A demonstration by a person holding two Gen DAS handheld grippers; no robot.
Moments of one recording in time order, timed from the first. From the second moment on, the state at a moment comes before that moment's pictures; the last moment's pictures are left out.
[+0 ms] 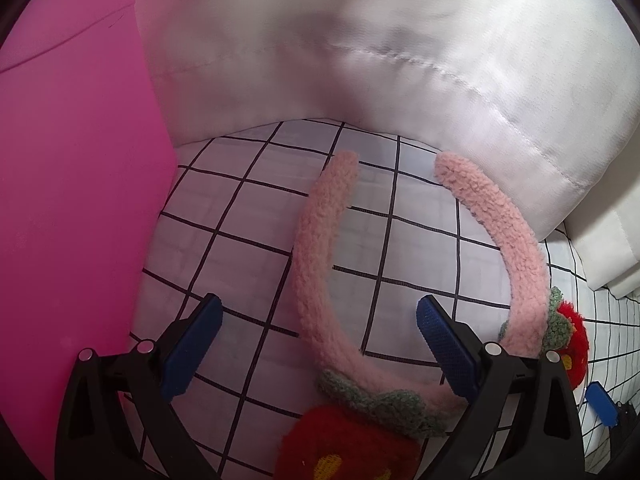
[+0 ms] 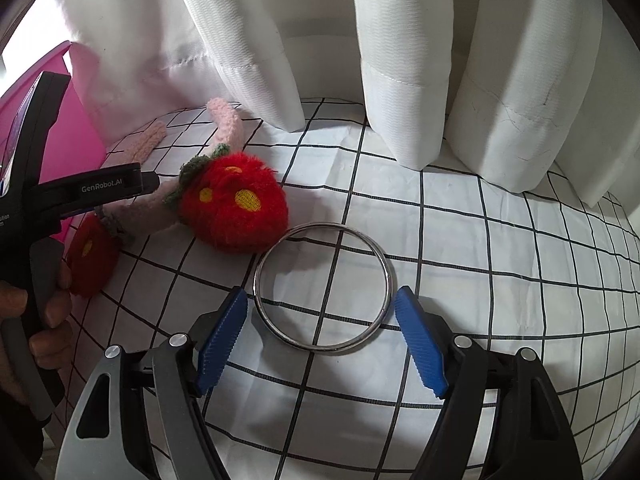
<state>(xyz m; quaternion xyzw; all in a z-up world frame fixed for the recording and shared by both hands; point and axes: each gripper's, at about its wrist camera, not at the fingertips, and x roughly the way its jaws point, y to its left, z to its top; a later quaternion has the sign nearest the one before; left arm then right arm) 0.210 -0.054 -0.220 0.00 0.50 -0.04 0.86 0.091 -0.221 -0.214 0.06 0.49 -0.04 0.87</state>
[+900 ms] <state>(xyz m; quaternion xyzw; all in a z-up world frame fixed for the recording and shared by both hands) 0.209 -0.100 -0.222 0.03 0.47 -0.05 0.88 0.079 -0.210 -0.216 0.02 0.45 -0.04 0.89</state>
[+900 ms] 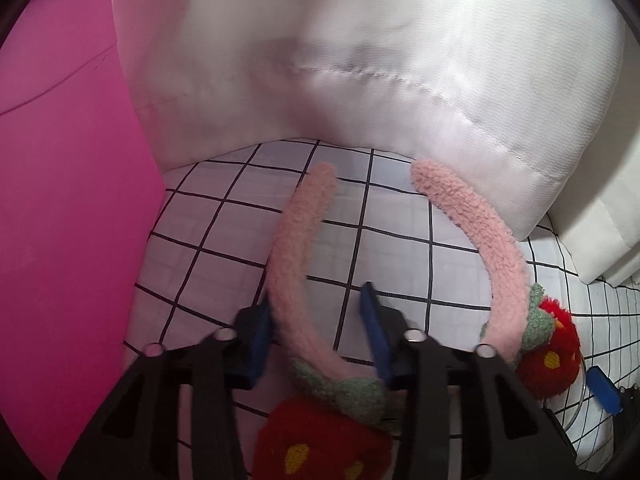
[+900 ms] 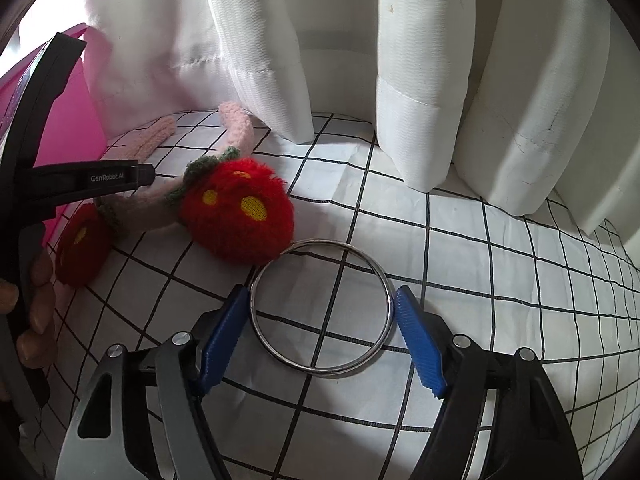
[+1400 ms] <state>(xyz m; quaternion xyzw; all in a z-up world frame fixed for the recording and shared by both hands) 0.177 -0.095 -0.199 0.01 0.46 -0.06 0.89 0.033 -0.228 -0.204 0.04 0.44 -0.04 0.89</state>
